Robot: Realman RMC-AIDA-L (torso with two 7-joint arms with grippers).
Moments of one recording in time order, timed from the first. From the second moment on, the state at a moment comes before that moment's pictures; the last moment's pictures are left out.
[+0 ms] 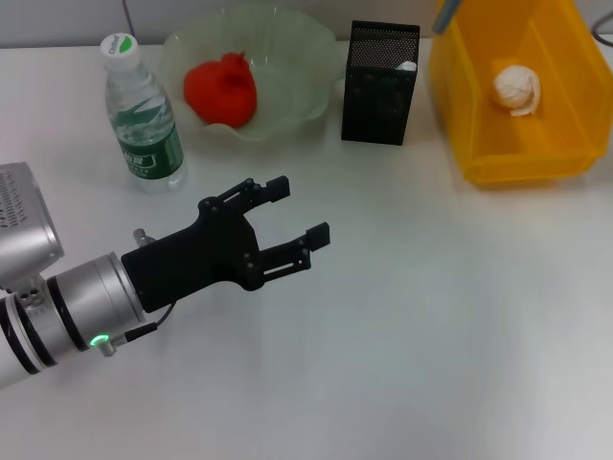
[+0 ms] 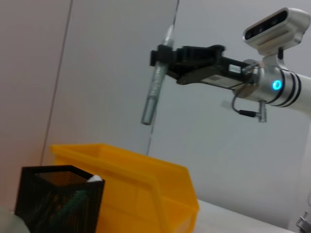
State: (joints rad) left arm -0.44 -2.05 1.73 0.25 0.69 1.38 -0.82; right arm 0.70 2.00 -0.63 -0.68 -1.69 -1.36 1.61
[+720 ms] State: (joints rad) left arm -0.44 -2.06 1.72 0.25 0.69 1.37 -0.79; right arm 0.80 2.08 -0.93 -0.64 -1.69 -0.86 1.54
